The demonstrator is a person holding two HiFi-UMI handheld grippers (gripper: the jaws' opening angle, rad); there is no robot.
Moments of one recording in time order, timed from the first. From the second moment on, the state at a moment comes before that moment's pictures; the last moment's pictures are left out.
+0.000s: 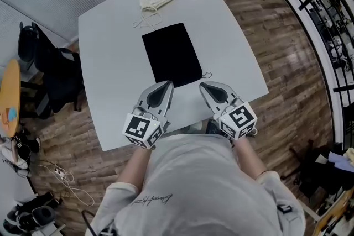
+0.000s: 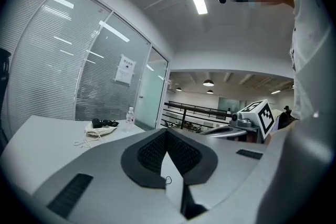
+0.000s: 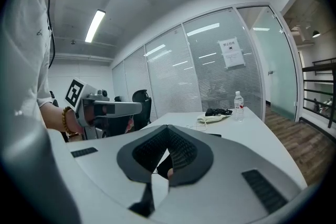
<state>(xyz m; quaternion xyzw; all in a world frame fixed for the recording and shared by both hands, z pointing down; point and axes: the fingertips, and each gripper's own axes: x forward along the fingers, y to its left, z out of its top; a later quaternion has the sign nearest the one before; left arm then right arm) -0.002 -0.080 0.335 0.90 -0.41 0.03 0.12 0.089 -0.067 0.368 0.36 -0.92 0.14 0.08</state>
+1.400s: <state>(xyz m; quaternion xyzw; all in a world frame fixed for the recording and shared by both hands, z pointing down) -0.101 -0.092 0.439 0.86 -0.46 0.15 0.16 0.136 -0.099 0.475 0.44 -0.86 0.15 0.23</state>
